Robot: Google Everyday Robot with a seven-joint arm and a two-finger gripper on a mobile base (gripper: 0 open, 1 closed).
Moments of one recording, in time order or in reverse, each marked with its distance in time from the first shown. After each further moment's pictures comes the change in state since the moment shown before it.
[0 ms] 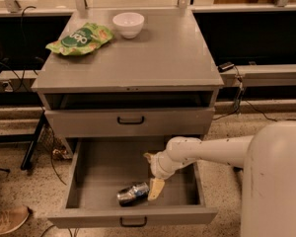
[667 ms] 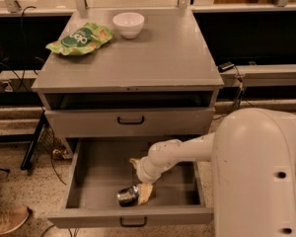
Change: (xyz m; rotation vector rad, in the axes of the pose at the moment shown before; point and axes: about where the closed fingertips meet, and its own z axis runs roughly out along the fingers) arm -0.033 0.010 0.044 -0.040 0.037 -0.141
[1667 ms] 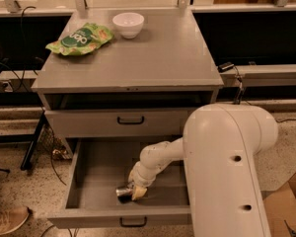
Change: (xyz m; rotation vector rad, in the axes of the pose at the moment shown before) arm 0.003 0.008 0.047 -0.089 0.053 0.020
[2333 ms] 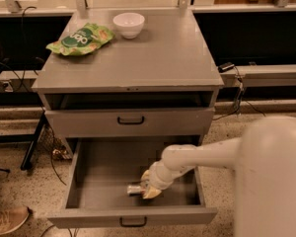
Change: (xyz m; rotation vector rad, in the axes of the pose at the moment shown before) arm 0.018 0.029 -0.063 0.045 -0.075 0.084
